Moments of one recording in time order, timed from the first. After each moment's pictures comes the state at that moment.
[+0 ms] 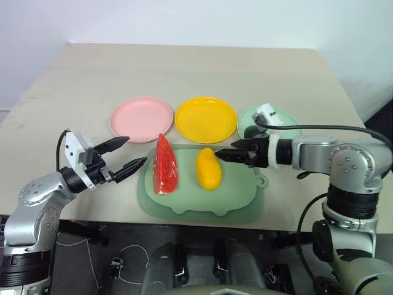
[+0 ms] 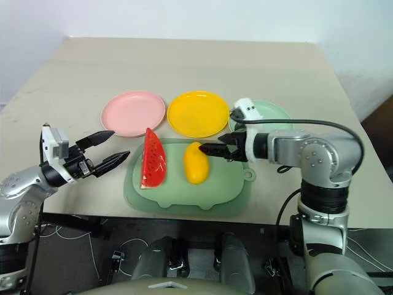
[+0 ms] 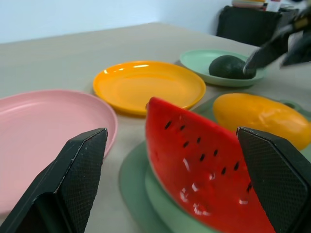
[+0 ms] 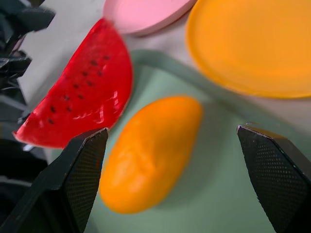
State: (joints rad) left arm -0.08 0.65 0.29 -0.20 -0.62 0.30 -0.94; right arm -0.69 -0.41 -0.17 -0.33 0.80 1.61 0.43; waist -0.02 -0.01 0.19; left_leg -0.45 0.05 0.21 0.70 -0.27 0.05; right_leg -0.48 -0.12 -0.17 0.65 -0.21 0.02
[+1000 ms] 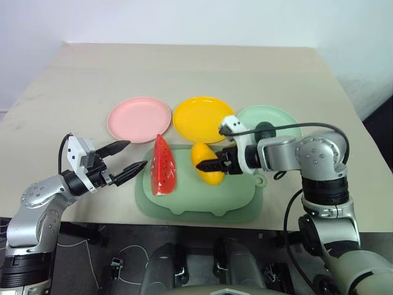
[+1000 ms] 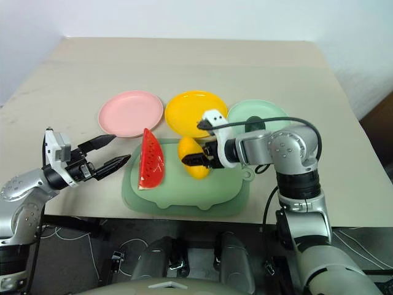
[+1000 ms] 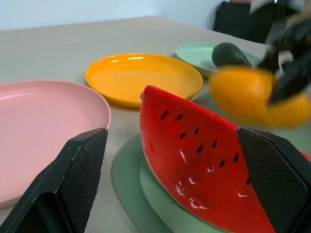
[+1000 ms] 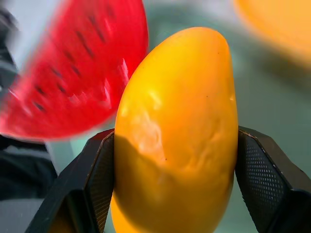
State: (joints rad) left arm -0.06 0.65 0.29 -0.17 -0.62 0.27 -0.96; right arm -0.85 -0.36 -0.07 -0.15 0.97 1.61 0.20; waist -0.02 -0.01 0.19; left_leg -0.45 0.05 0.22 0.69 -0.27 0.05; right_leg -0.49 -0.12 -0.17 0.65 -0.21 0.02
